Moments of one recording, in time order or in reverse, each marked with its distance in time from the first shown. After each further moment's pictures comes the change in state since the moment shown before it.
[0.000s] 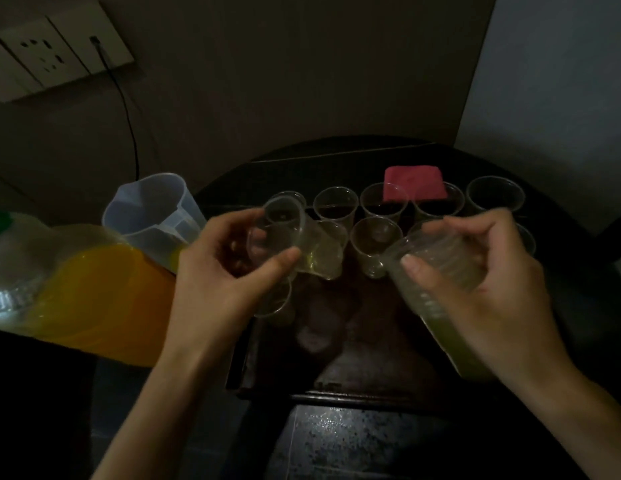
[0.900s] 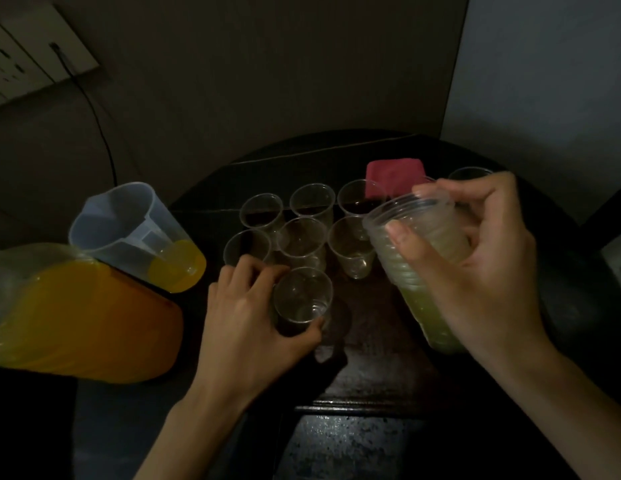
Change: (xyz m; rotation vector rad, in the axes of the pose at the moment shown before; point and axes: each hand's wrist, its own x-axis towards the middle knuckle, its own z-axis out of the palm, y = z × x) left_hand -0.005 -0.052 0.041 0.798 -0.126 0.297; right_hand 0.021 0.001 -0.001 0.061 0.143 -0.142
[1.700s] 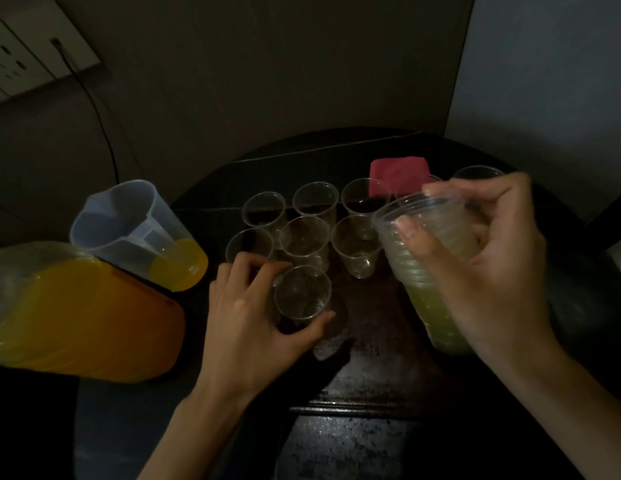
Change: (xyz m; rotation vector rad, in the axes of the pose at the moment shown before) left_hand 0.001 -0.003 0.004 -0.074 0.035 0.013; right_hand 0.001 0.002 0.000 -0.008 0.032 0.052
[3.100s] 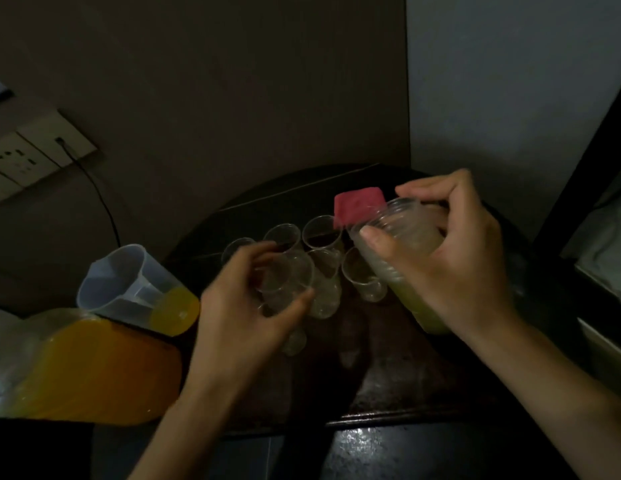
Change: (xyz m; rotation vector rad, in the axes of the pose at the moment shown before) left_hand 0.032 0.082 -0.042 -0.330 -0.026 -0.065; right_hand 0.028 -0.004 -0.050 -0.022 0.047 -0.114
